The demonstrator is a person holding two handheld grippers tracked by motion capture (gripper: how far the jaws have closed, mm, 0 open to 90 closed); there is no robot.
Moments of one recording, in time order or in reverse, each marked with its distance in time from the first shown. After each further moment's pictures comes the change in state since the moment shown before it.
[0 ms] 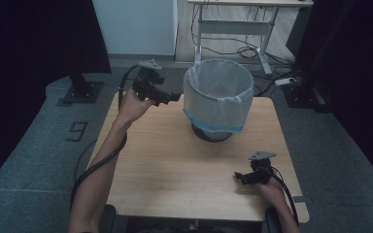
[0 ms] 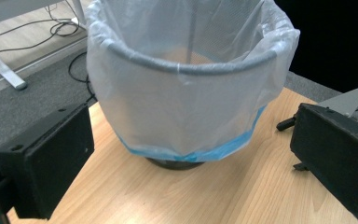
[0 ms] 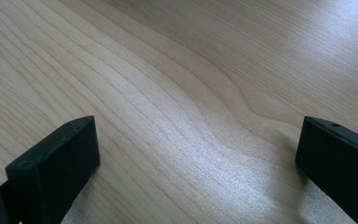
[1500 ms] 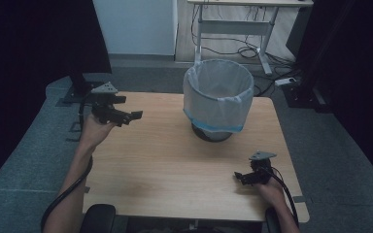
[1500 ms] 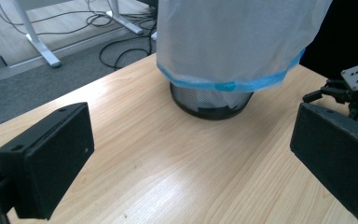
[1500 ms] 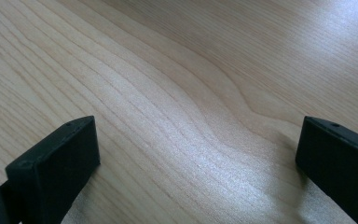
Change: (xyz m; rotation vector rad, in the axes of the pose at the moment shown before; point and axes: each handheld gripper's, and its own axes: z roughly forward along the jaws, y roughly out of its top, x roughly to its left) left arm 0.025 -0.102 -0.074 -0.037 0.106 -0.081; right arm 0.001 0.000 0.000 0.001 -0.006 0.004
